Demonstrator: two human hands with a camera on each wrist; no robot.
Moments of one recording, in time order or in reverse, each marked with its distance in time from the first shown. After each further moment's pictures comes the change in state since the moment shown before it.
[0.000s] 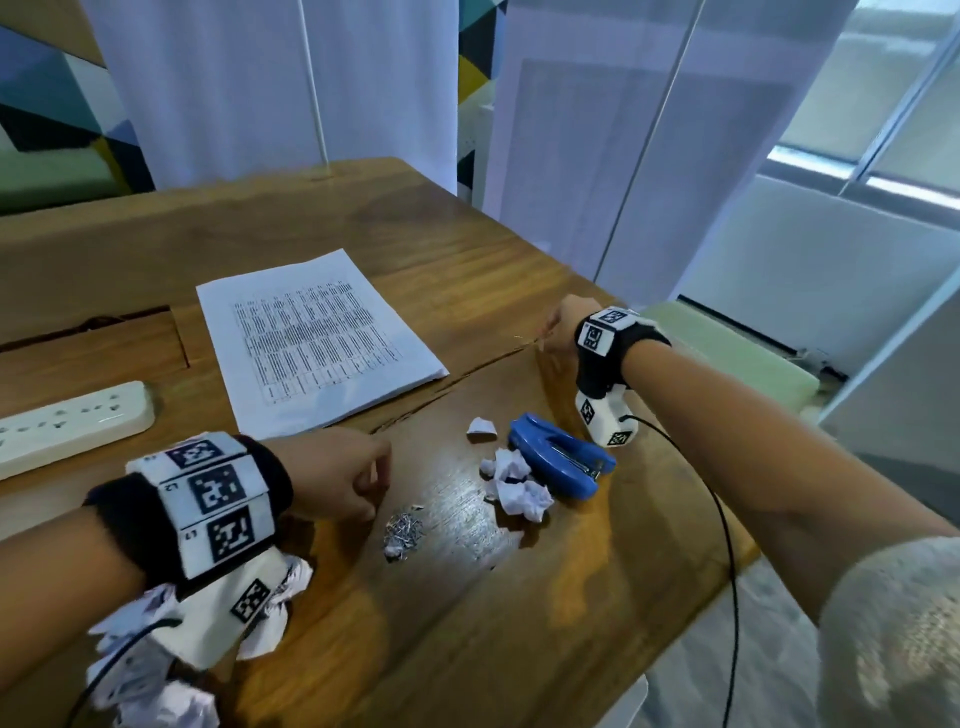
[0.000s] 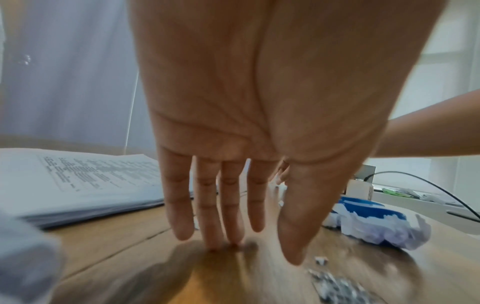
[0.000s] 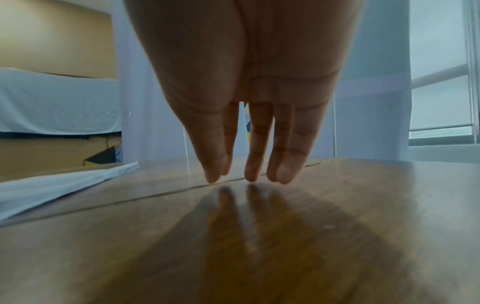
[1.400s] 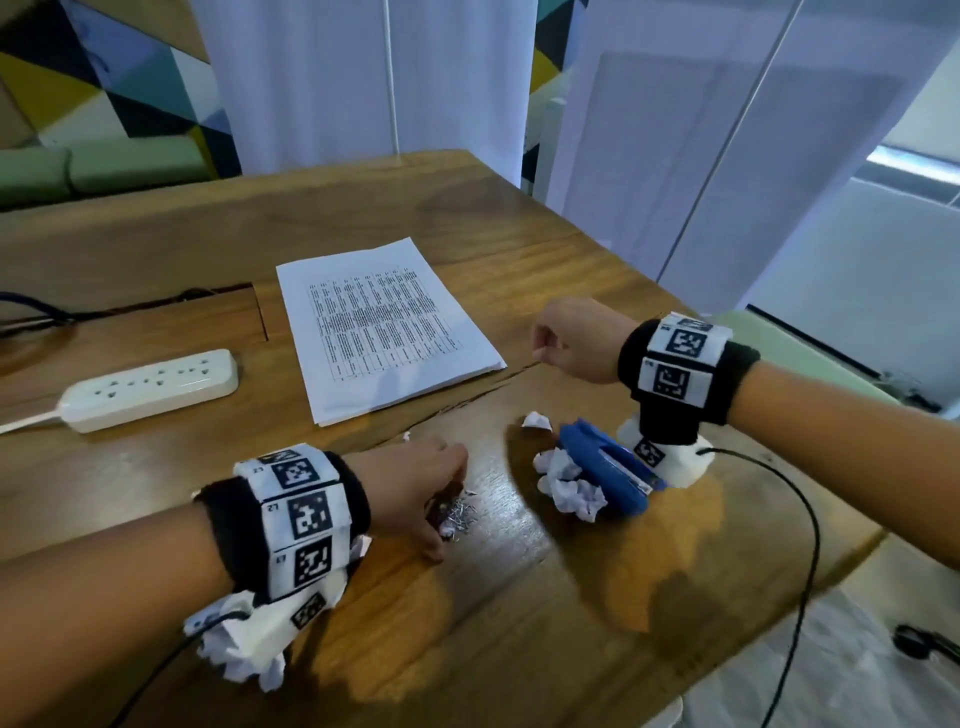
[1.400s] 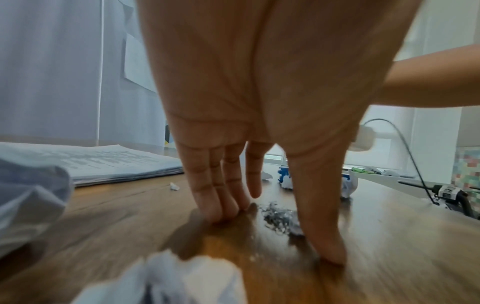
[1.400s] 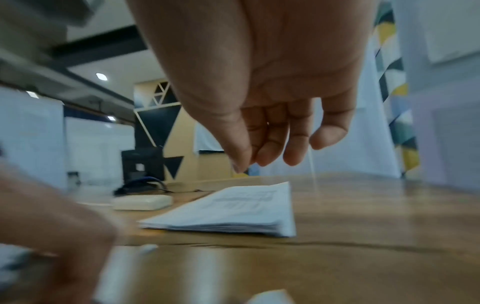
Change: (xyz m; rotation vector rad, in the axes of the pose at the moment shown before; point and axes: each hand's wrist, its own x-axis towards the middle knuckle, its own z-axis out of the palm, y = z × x) left_hand -0.016 0.020 0.018 -0.076 0.012 0.061; right_hand -0.089 -0.078 -0.012 -0.260 -0.078 -0.533
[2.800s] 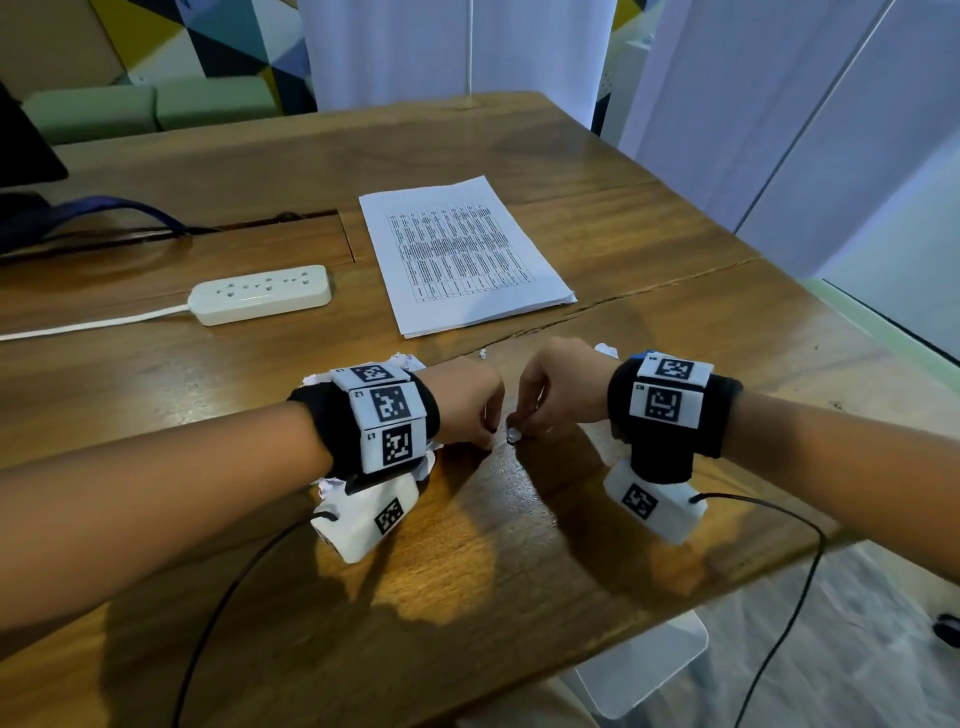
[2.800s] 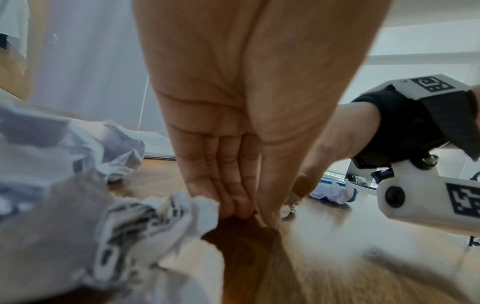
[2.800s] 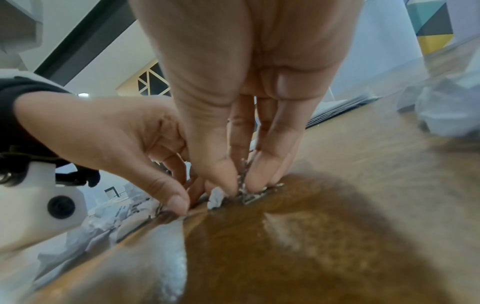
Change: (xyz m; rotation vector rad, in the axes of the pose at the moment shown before) left_hand -0.025 -0.009 0.020 -0.081 0.175 -0.085; right_hand -0.042 -0.089 0.072 0.313 -0.262 -0.063
